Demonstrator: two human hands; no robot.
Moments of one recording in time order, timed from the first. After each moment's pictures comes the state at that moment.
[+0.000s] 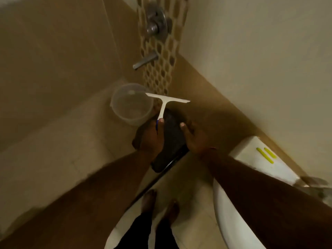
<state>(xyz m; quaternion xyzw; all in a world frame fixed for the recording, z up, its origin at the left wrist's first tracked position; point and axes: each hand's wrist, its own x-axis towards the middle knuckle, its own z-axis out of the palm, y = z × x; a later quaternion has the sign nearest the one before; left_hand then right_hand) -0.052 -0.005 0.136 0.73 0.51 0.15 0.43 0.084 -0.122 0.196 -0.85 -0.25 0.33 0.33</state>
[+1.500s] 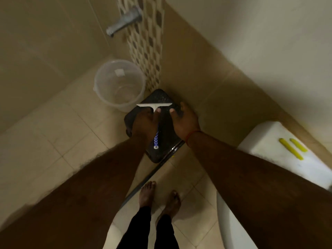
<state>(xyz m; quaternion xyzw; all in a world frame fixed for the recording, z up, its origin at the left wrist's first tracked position) 0.006 0.017 0.030 0.75 0.49 0.10 0.43 0.133 -0.083 0.044 -0.87 -0.18 0.32 0.33</state>
